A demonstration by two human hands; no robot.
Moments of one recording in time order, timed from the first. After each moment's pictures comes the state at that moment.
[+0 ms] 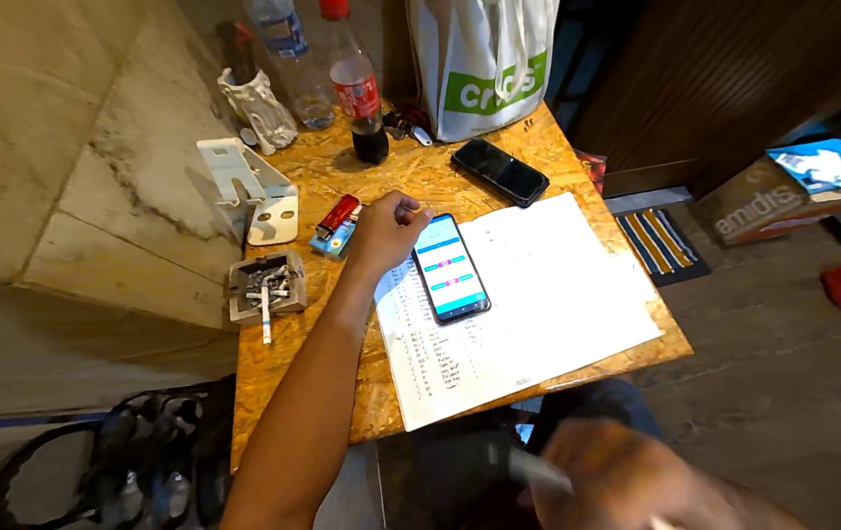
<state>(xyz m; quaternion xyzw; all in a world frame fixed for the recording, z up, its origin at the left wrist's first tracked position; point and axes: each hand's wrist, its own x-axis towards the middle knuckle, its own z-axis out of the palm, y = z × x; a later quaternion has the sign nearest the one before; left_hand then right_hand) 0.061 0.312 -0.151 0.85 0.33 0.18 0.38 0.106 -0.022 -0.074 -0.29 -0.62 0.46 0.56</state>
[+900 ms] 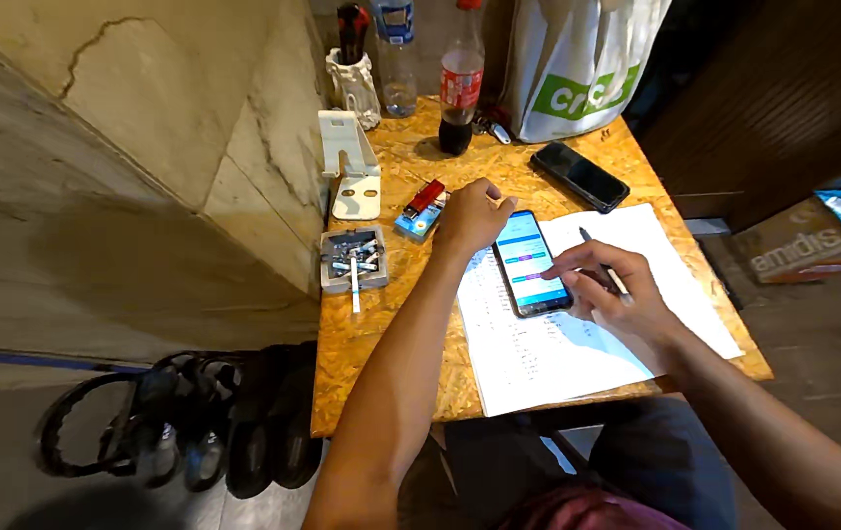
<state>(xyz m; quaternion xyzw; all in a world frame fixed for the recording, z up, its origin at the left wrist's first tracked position) 0.065 0.322 -0.156 0.84 0.32 0.18 0.40 0.194 0.094 -0.161 -0.60 -0.62 0.19 0.47</state>
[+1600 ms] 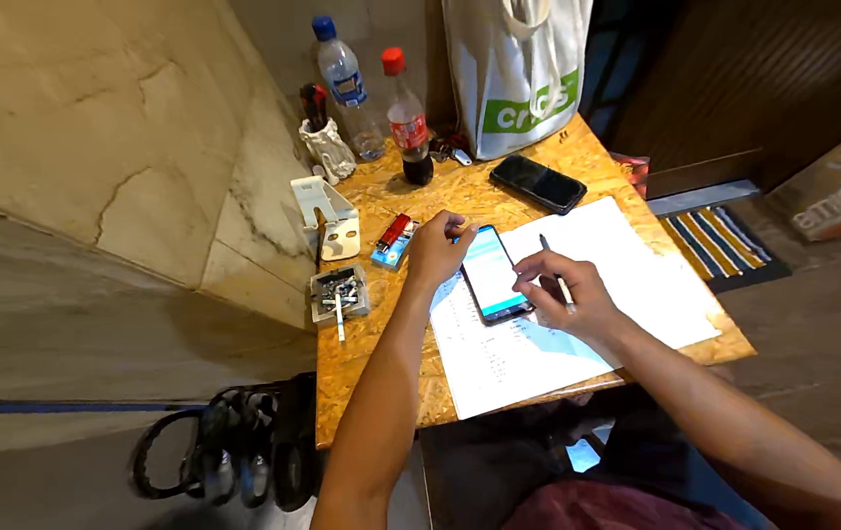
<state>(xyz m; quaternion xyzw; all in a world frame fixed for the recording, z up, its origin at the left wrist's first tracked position) 0.061 0.304 -0.157 0.85 0.32 0.21 0.37 0.192 0.086 -0.171 -0.60 -0.62 0.09 0.50</state>
